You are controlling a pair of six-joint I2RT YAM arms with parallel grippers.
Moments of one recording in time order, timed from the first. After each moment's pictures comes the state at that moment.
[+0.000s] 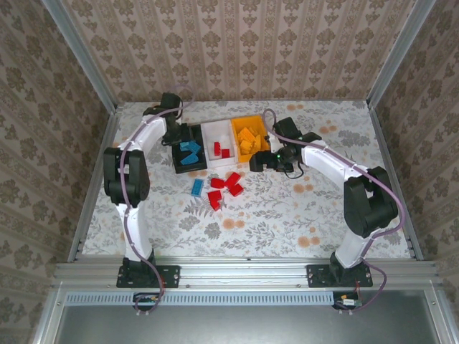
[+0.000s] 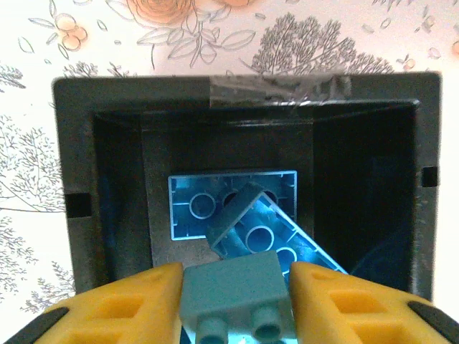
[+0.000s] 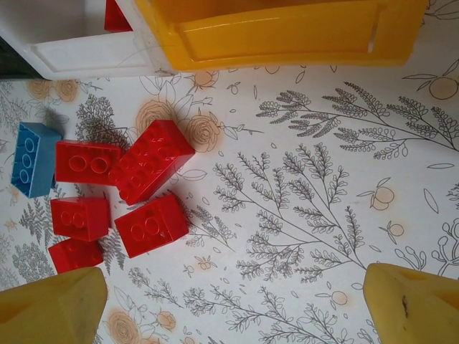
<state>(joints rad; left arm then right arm) -0.22 2.08 1.75 -0.81 0.07 -0.34 0.37 1.74 1.30 -0.68 -0.32 0.32</state>
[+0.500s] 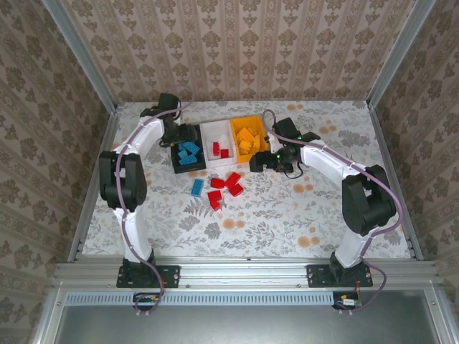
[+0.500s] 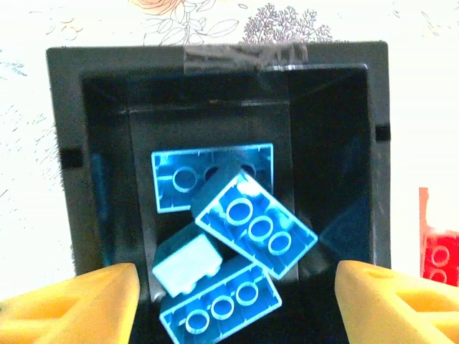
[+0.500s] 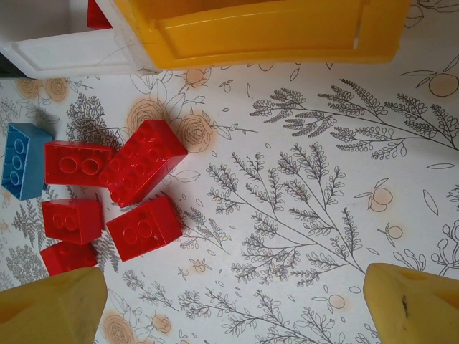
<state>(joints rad) -0.23 1.98 1.67 -0.81 0.09 -0.31 0.37 1.76 1.30 -0.68 -0.32 0.32</state>
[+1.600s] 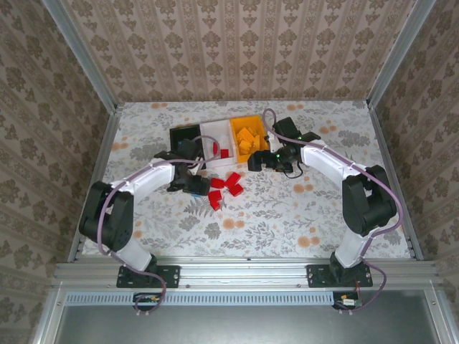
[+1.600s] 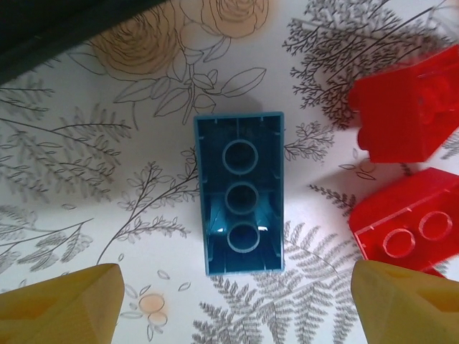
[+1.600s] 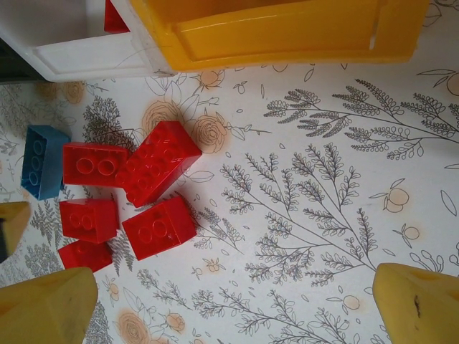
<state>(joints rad) -0.49 1.62 1.04 -0.75 0.02 -0.20 0.37 1.75 1.30 -0.67 -0.35 0.34</state>
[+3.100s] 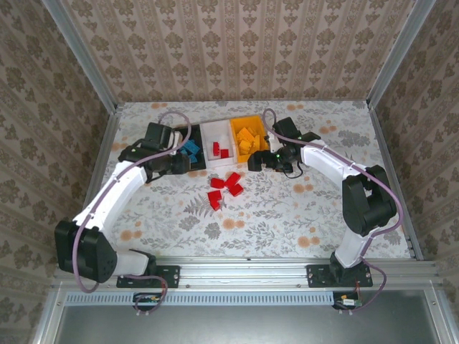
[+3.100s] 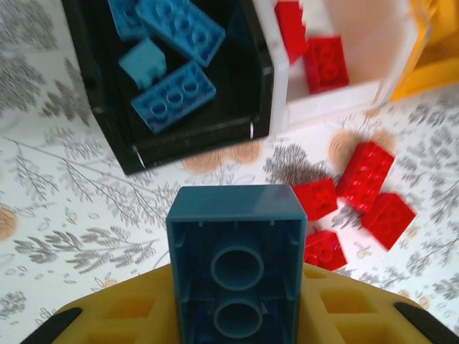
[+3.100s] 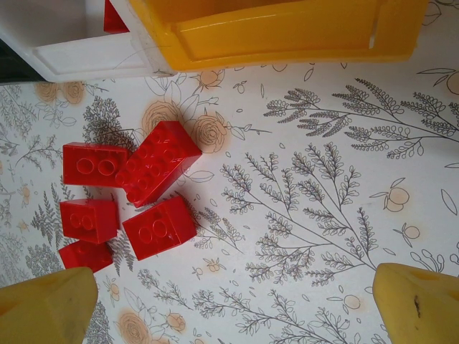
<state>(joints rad) -0.34 1.32 1.16 -0.82 0.10 -0.25 0.37 1.75 1.30 -0.67 -0.35 0.35</state>
